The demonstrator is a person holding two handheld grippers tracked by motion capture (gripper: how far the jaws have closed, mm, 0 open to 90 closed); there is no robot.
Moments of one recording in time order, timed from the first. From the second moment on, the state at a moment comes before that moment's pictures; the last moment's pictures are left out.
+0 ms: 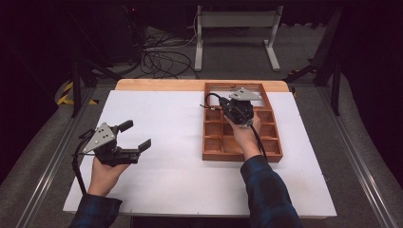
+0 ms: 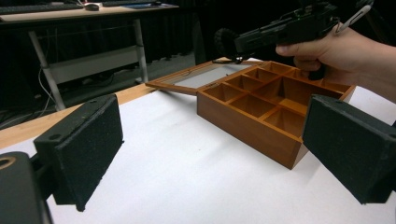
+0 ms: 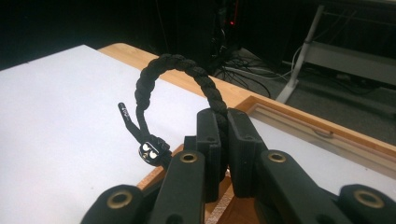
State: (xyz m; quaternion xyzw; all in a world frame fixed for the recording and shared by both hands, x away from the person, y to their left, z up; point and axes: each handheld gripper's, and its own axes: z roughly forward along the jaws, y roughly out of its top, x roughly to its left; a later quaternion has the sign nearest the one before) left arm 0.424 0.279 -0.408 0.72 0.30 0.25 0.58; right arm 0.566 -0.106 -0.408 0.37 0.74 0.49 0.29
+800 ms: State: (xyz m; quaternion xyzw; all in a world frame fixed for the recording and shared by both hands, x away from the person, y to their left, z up) left arm 0.423 0.280 -0.408 0.72 0.30 0.25 0.58; right arm 0.581 -0.097 -0.434 0.40 0.76 0.41 0.30
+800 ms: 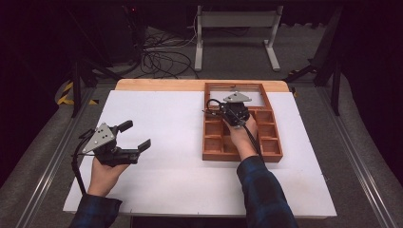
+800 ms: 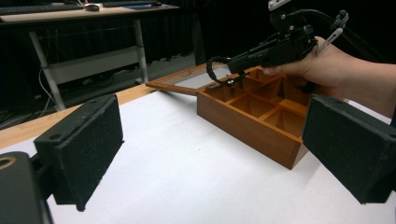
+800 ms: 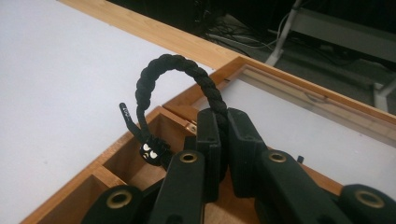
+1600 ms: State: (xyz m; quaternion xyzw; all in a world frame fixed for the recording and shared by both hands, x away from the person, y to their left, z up) left arm 0.424 0.279 -0.410 0.72 0.30 0.25 0.58; right arm 0.577 -0.073 -0.445 0.34 0.81 0.32 0.36
